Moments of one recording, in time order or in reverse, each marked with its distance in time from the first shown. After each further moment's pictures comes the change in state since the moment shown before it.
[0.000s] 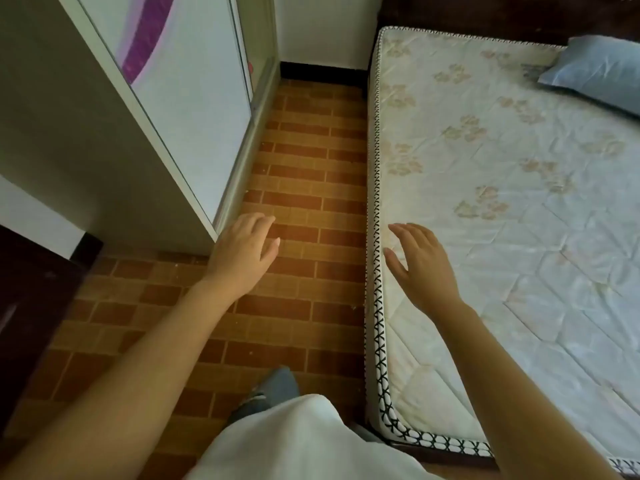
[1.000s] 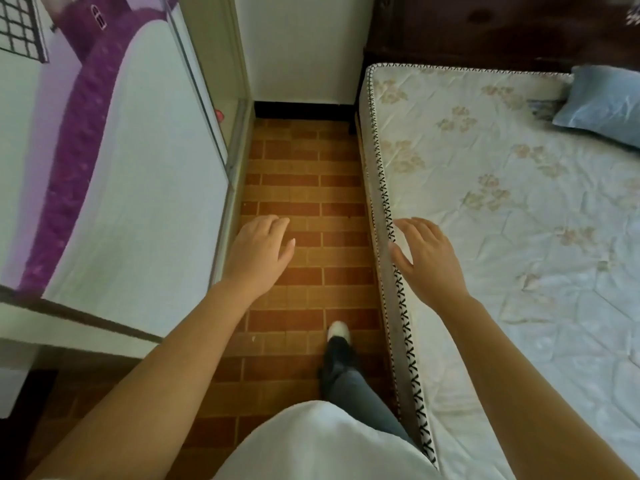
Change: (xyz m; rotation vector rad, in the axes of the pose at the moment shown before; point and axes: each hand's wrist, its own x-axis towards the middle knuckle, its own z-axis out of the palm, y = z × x) left_hand 0.441 -0.094 -0.024 0.010 -0.014 0.124; right_hand 0.421 0.034 0.040 -0.066 0.006 0.138
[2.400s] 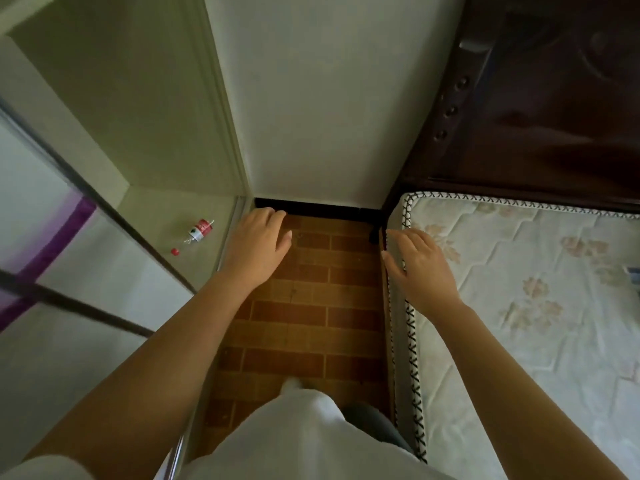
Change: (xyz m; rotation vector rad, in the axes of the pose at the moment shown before) left_hand 0.751 -0.149 -0.063 0.044 0.044 -0.059; right_hand 0.762 0.091 0.049 0.038 -0.037 -0.076
